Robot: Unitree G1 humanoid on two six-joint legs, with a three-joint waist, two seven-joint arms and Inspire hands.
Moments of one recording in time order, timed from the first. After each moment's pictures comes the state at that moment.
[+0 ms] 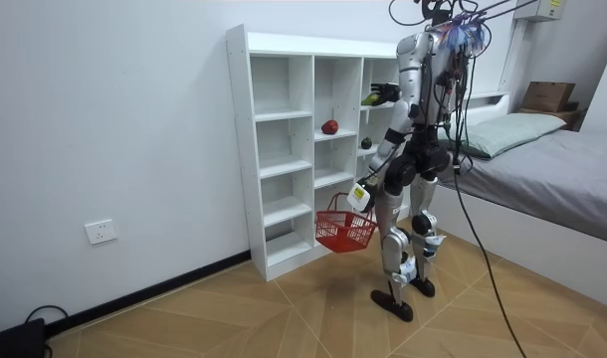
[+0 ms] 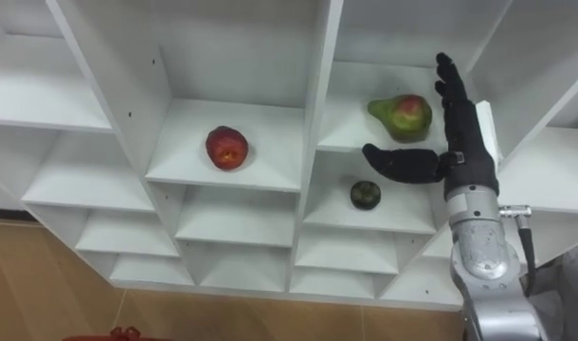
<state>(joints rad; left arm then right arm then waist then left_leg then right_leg) 0.23 0.26 0.00 1.07 -0.07 -0.09 -0.05 -0.04 -0.40 0.01 0.16 0.07 -0.17 -0.16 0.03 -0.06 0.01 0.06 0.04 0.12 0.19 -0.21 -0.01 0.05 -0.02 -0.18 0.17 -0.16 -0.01</state>
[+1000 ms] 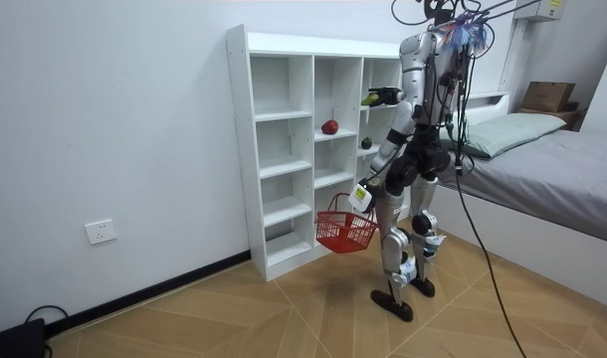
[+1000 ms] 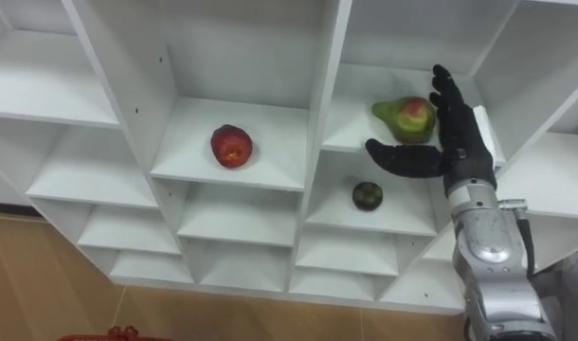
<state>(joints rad) 0.23 0.26 0.00 1.02 -0.07 -0.05 -0.05 -0.12 -0.42 0.01 0.31 0.19 -0.15 -0.09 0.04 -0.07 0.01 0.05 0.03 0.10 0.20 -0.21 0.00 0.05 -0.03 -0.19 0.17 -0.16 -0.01</state>
